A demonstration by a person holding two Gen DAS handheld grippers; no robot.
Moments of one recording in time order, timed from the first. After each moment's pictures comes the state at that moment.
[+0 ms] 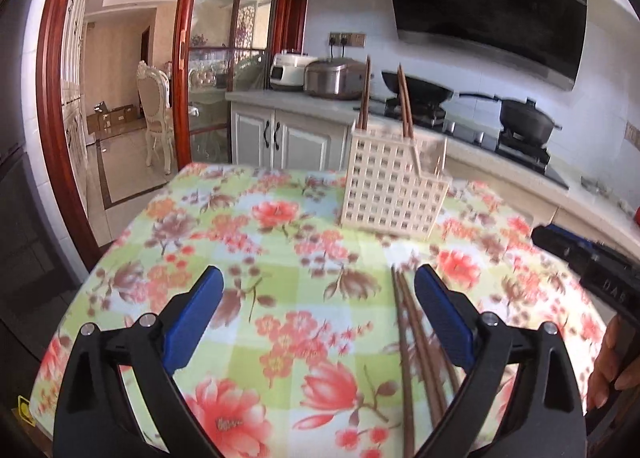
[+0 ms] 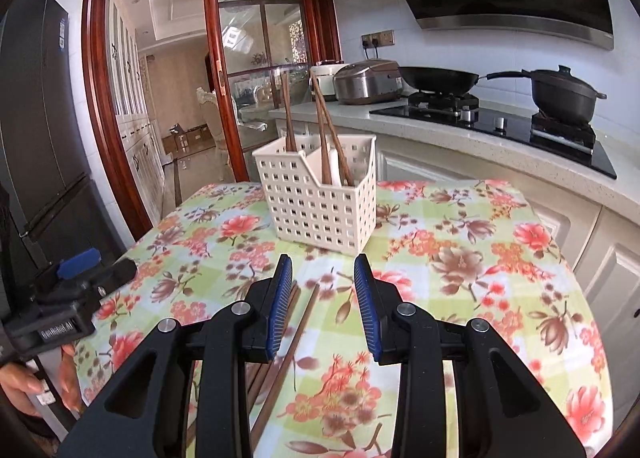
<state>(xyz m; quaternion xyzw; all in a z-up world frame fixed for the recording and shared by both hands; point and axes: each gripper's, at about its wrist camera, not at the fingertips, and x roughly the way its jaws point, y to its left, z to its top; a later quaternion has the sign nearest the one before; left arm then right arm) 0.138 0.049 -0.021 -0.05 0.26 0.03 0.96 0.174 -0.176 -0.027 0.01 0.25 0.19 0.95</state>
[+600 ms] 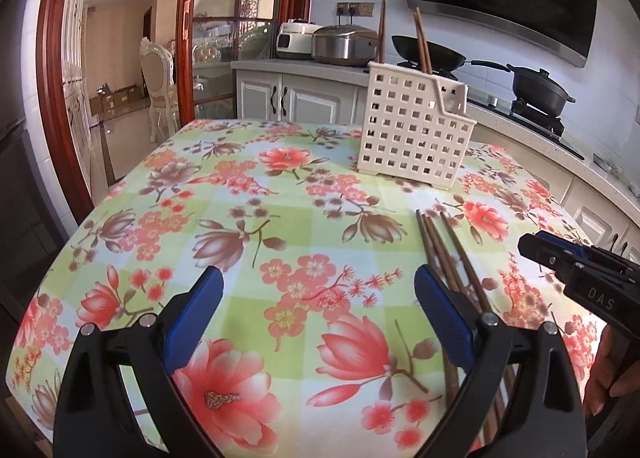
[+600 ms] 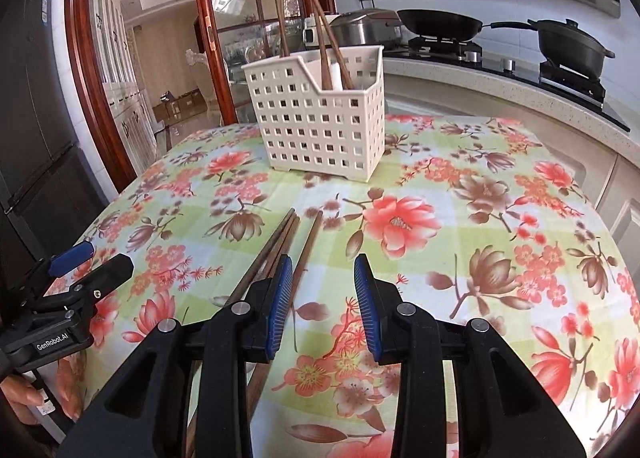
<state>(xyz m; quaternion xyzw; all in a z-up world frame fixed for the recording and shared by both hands) 0.144 0.058 -0.077 -0.06 0.30 0.04 0.95 0.191 -0.149 -0.092 0.00 0.33 0.18 0.93</state>
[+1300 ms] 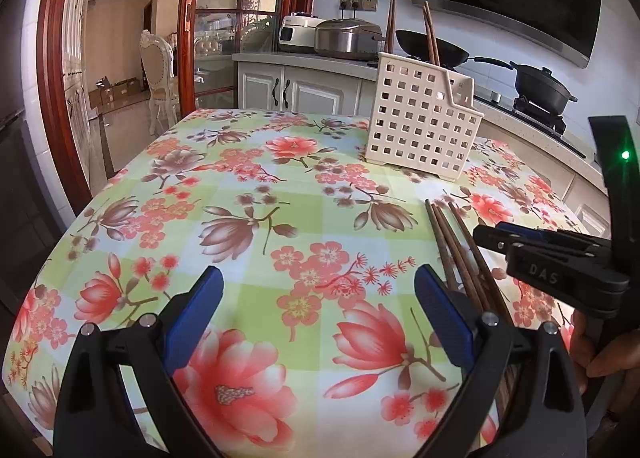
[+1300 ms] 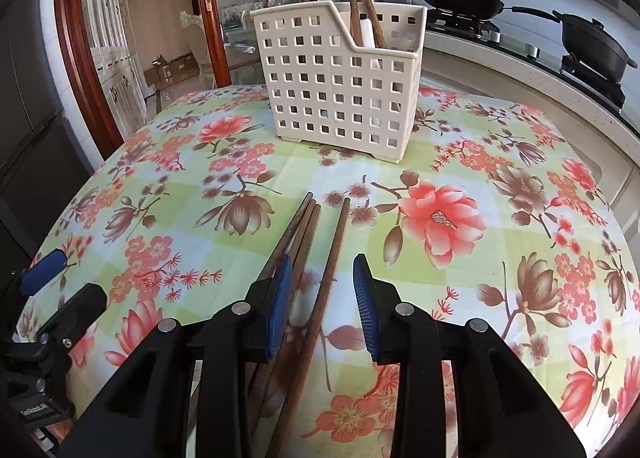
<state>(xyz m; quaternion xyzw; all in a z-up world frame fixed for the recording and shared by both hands) 0.142 0.067 -0.084 -0.06 0.31 0.04 0.95 0.228 -0.104 -0.108 -0.04 0.38 0.16 0.91</state>
